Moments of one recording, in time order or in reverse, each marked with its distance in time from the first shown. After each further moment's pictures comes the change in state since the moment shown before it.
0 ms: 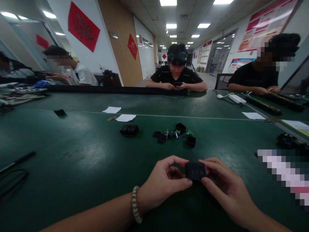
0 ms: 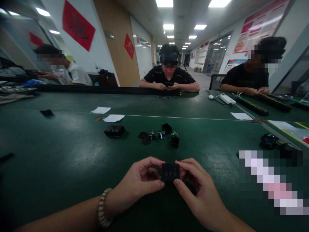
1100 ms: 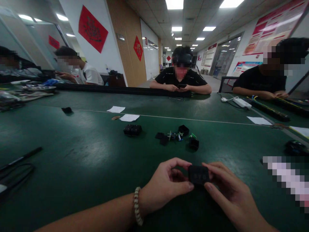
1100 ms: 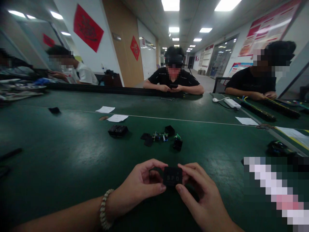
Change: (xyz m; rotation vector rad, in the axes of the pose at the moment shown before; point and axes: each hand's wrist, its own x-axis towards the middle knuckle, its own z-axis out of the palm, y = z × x) left_hand -0.001 -0.001 0.001 -0.004 0.009 -0.007; right_hand -0.001 0.005 0.000 -0.021 0.025 -0.044
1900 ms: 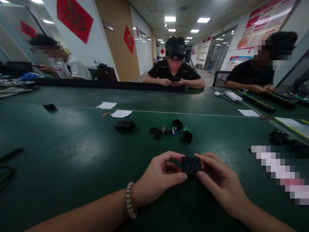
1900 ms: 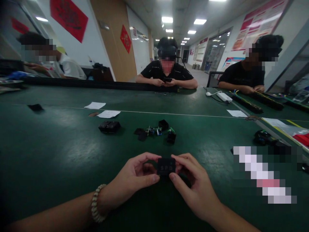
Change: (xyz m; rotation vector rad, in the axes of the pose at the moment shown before) left_hand -0.001 0.005 0.000 0.022 -0.020 0.030; right_hand 0.003 -0.006 -0.001 0.045 -0.012 0.064
